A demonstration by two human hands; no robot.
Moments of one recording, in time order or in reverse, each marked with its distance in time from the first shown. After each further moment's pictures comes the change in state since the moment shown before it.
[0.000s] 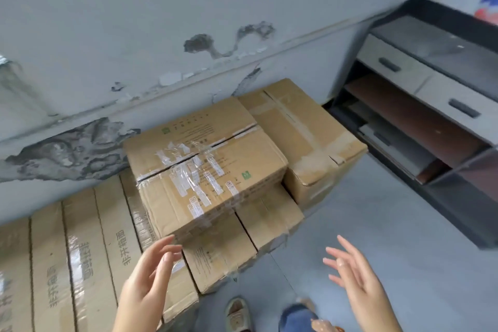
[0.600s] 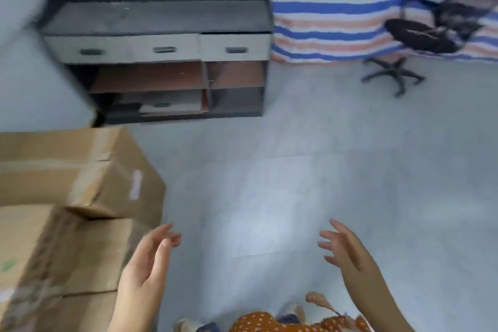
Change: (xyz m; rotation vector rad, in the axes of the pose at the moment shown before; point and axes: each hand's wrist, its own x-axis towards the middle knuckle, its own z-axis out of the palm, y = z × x) left_hand -0.174 0.070 0.224 0.120 -1.008 0.317; right_hand -0.318 0.110 -0.175 0.264 0.974 0.231
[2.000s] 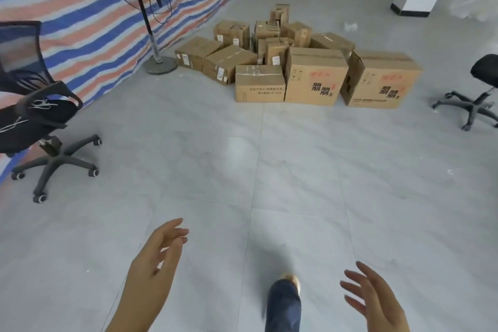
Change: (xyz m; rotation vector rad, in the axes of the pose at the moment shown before) left_hand 0.035 0.312 0.908 0.071 -1.340 0.503; right_hand 0.150 0.154 -0.588 0.516 1.519 0.289
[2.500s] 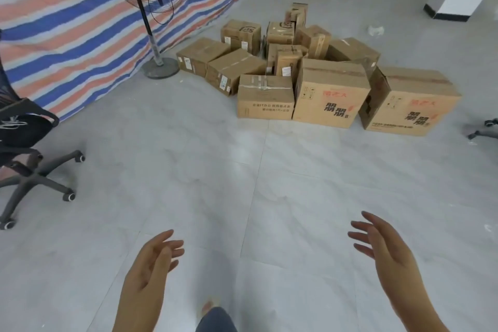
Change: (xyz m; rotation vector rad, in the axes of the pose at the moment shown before) left_hand 0.269 0.047 0.149 -0.216 0.215 -0.132; right_hand 0.374 -0.153 0.069 -0.126 -0.121 -0.166
